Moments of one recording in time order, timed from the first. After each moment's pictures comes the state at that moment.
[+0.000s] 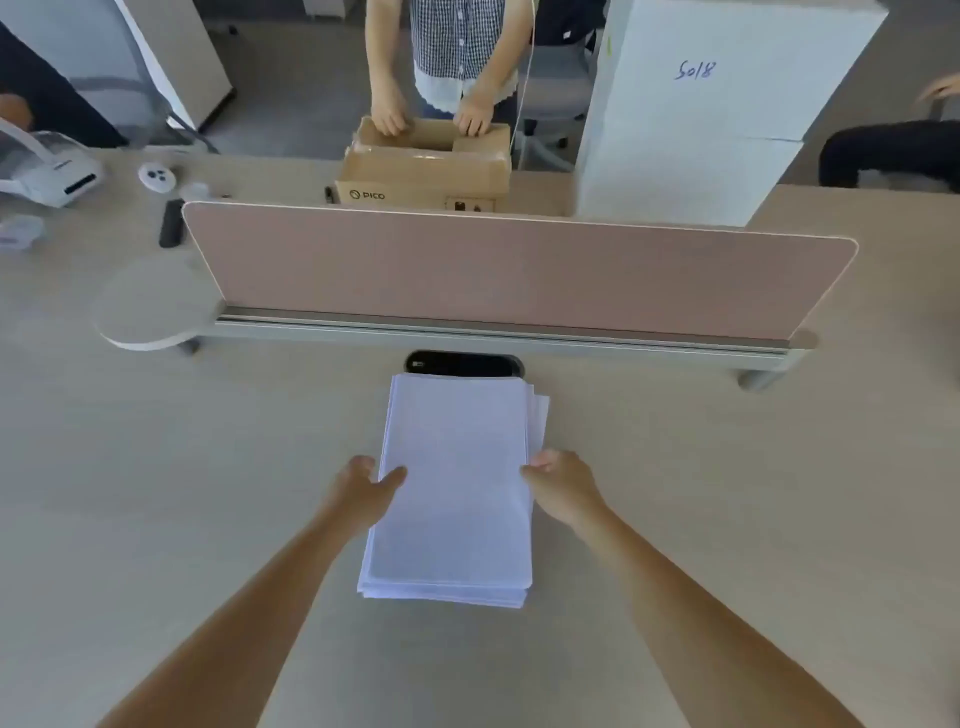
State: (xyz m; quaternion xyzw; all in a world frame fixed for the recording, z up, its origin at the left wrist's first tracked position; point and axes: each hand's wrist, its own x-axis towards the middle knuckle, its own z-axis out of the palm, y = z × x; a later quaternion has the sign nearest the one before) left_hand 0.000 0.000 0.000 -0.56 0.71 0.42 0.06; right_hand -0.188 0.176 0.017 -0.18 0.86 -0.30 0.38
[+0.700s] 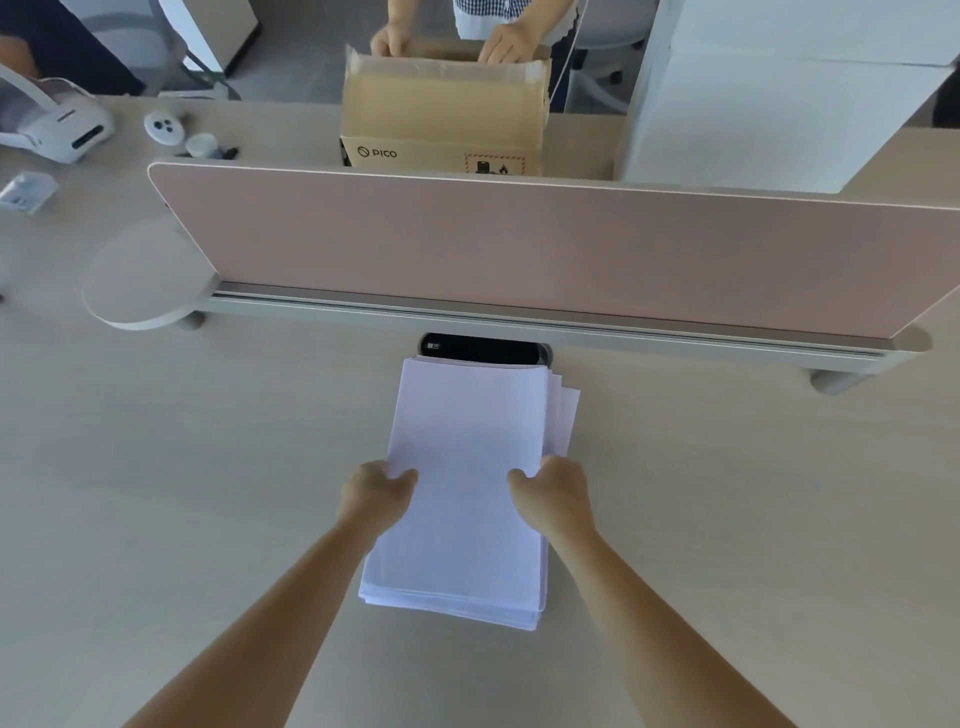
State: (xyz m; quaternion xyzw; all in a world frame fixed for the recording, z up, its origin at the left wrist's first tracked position) left_hand -0.029 0.000 -0.030 -0.65 0.63 0.43 0.06; right_hand -0.184 0.137 -0.020 -0.14 0.88 -0.22 0.39
